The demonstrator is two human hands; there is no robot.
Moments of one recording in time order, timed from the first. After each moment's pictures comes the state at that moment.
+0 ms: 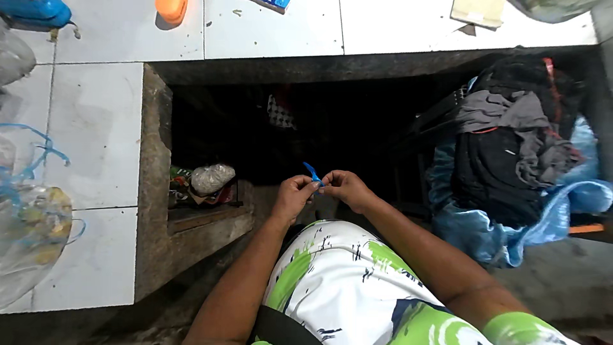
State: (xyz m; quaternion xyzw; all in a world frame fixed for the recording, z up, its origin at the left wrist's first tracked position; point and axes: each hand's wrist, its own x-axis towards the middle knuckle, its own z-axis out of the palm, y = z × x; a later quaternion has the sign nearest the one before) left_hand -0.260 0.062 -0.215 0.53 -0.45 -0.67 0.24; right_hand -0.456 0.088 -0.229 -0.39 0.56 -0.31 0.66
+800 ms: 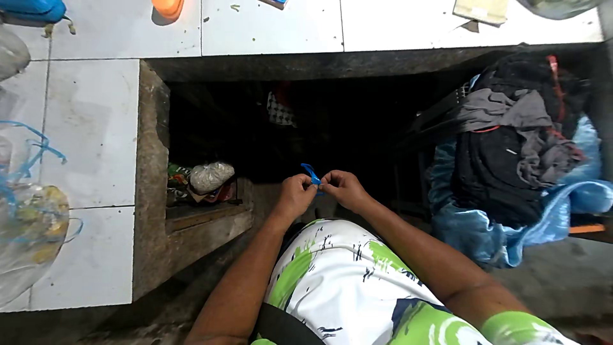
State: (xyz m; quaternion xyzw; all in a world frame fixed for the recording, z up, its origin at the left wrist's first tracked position) left_hand -0.267 0.054 -0.217 0.57 -0.62 -0.52 0.12; right_hand -0.456 0.088 -0.245 -0.47 0.59 -0.30 0.58
